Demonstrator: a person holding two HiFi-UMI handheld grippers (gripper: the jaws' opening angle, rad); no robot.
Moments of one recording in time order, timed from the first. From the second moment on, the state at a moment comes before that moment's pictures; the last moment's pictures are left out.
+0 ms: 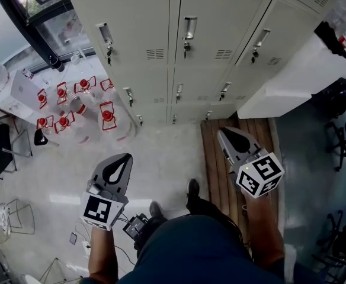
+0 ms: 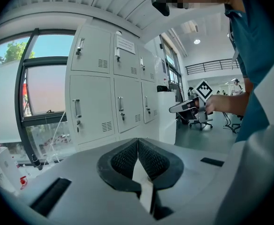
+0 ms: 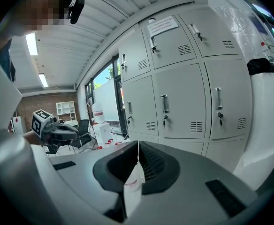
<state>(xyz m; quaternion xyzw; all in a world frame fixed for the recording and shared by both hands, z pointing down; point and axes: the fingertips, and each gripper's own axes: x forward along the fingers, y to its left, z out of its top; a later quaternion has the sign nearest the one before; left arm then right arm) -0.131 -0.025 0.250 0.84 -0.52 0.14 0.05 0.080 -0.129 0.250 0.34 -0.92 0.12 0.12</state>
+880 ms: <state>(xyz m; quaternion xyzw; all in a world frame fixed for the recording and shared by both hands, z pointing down) -0.128 -0.057 0.304 0.84 -0.52 0.15 0.09 0.061 -0.169 0.314 0.33 -0.92 0.17 0.14</state>
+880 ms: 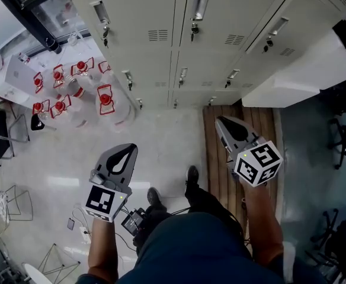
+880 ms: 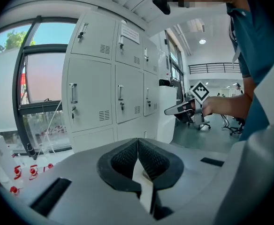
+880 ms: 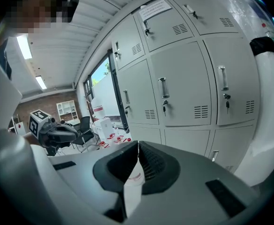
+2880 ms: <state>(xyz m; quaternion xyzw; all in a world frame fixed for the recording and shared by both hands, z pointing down) -0.122 -0.071 0.400 0.81 -0.54 0.18 0.15 0.045 -0.284 0.432 0.30 -0.92 0.17 0.18</state>
